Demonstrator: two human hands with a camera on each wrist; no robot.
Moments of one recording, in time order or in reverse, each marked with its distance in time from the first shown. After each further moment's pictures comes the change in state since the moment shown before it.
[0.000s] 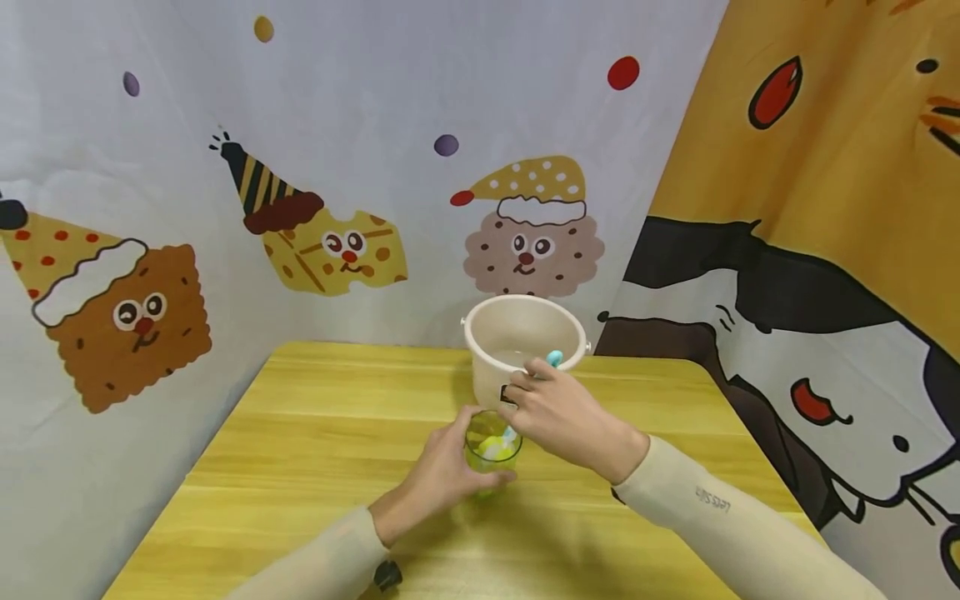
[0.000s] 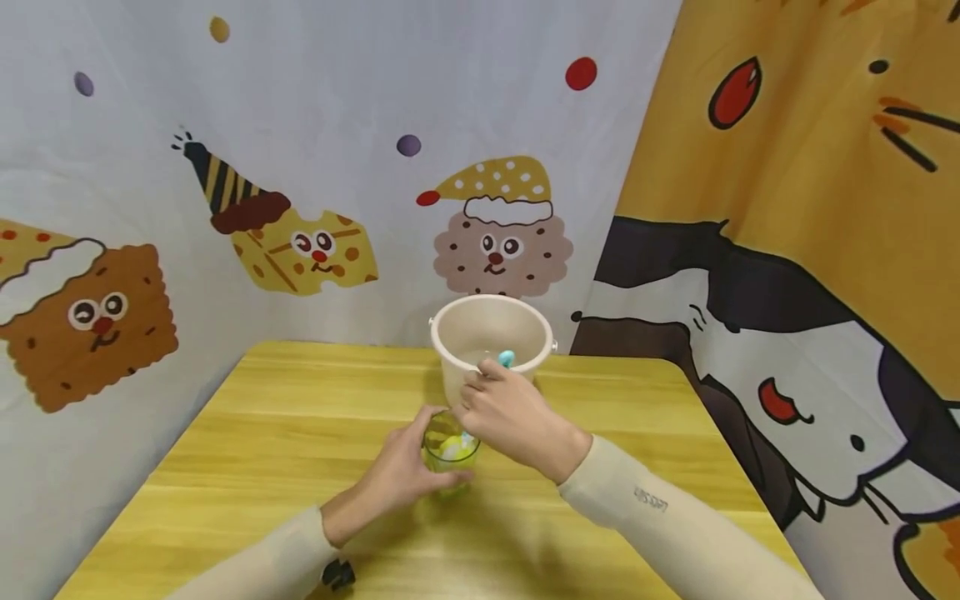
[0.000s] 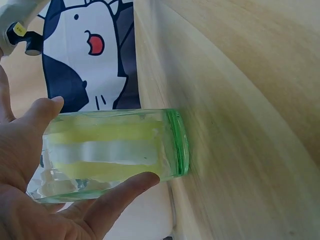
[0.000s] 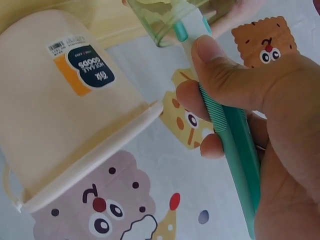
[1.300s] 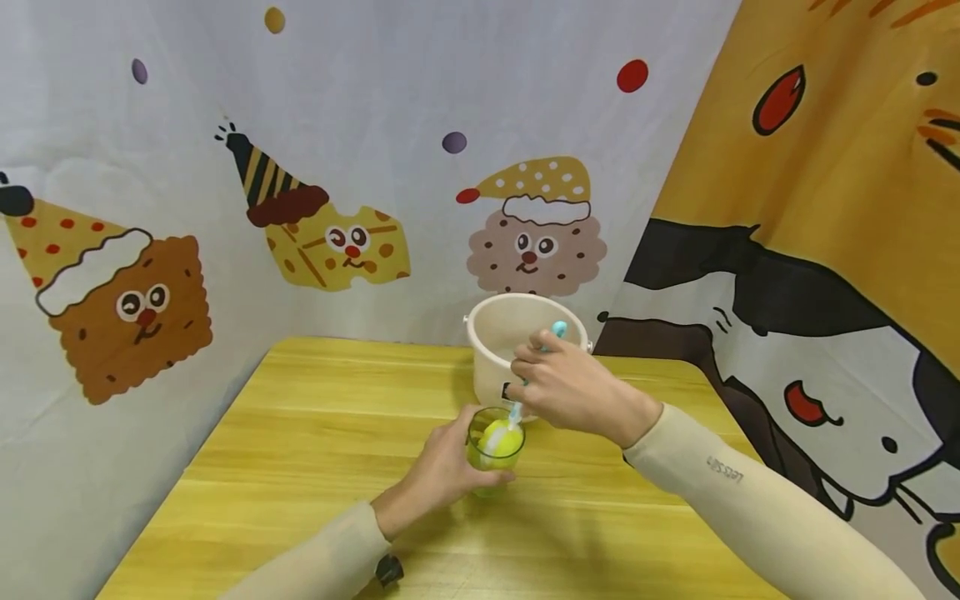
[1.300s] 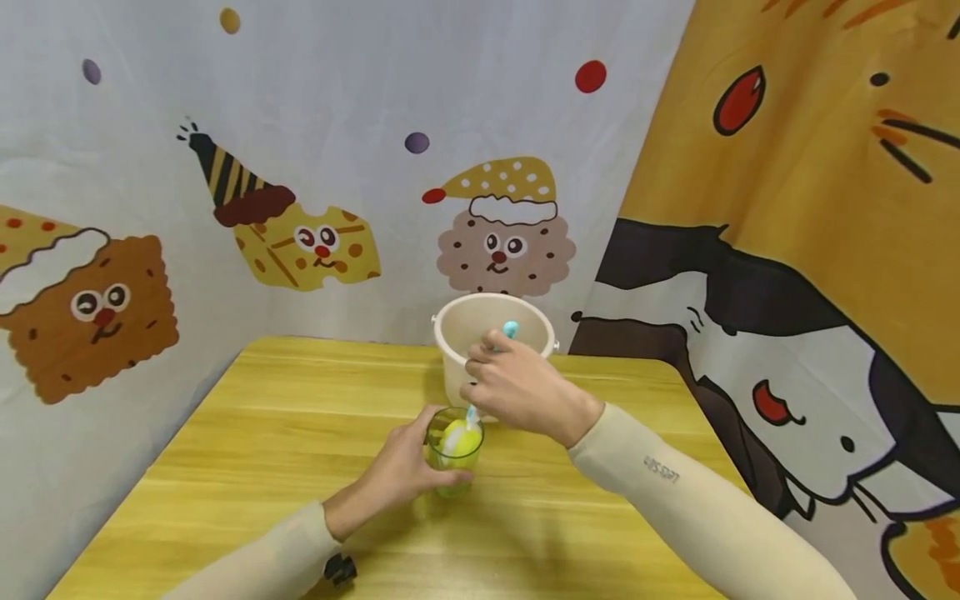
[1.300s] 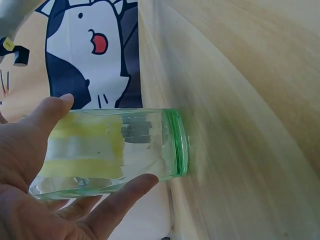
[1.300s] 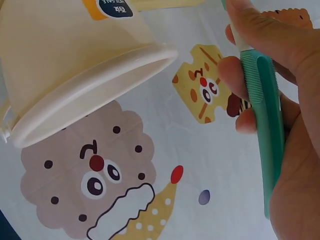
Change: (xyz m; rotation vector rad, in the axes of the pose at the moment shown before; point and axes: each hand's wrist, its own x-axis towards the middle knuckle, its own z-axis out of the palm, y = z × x) left_hand -0.003 -0.006 -0.004 0.015 -0.031 -0.009; right_hand 0.014 0.035 -0.018 0.038 -0.004 -0.083
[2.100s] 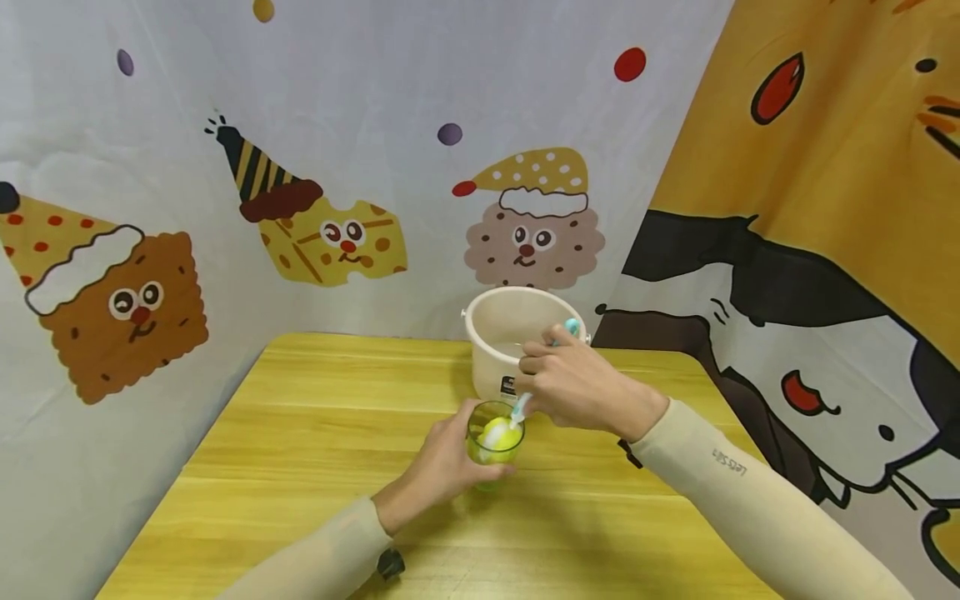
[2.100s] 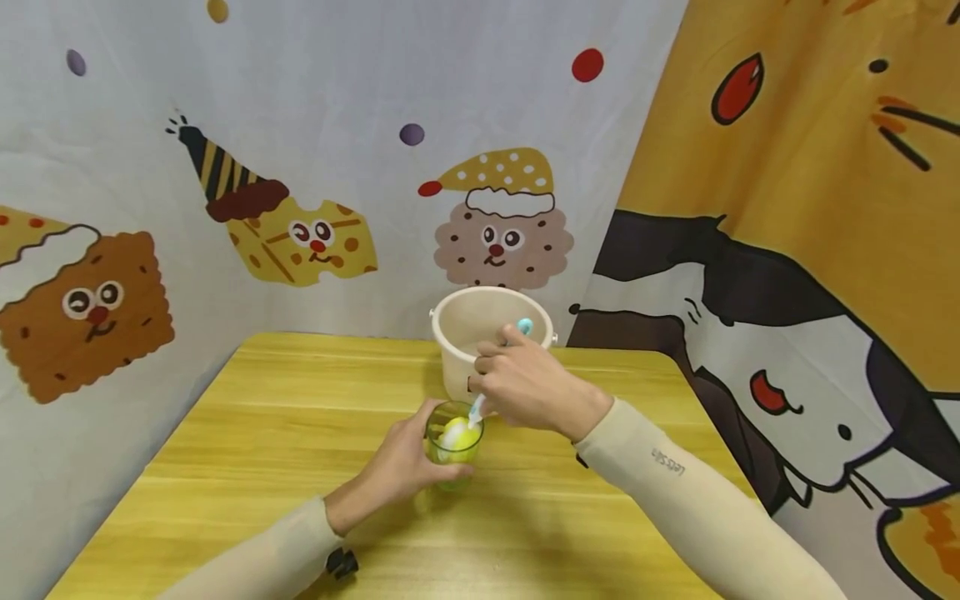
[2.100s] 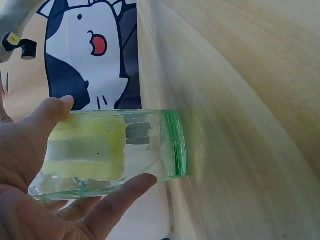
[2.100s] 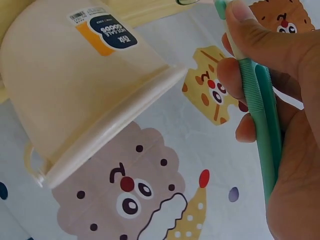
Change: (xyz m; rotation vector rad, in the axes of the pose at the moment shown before) left_hand 0.001 0.002 0.003 0.016 0.022 -0.019; right_hand -0.012 -0.002 0.014 0.214 0.020 0.101
